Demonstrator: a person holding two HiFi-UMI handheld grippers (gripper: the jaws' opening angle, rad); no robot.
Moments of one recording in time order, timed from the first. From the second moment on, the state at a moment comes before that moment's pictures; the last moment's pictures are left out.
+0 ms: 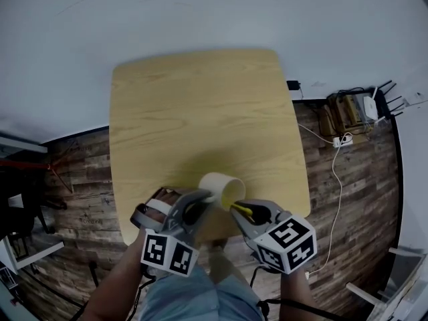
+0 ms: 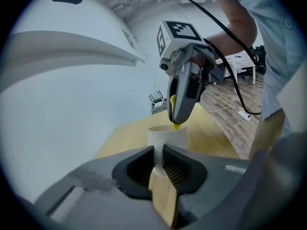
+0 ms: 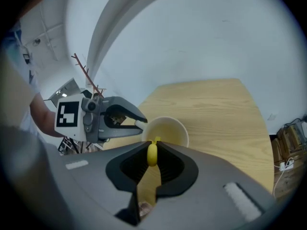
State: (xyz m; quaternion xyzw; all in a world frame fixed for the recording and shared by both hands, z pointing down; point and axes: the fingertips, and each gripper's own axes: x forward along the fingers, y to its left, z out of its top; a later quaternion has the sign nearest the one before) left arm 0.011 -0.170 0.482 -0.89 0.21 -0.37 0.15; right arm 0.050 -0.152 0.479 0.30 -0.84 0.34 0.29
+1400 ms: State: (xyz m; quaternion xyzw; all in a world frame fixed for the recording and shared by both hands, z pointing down) left arm 0.024 -0.167 0.481 -0.88 0.23 -0.38 0.16; right arm 0.077 -0.147 0.465 0.33 -0.84 0.35 0.25
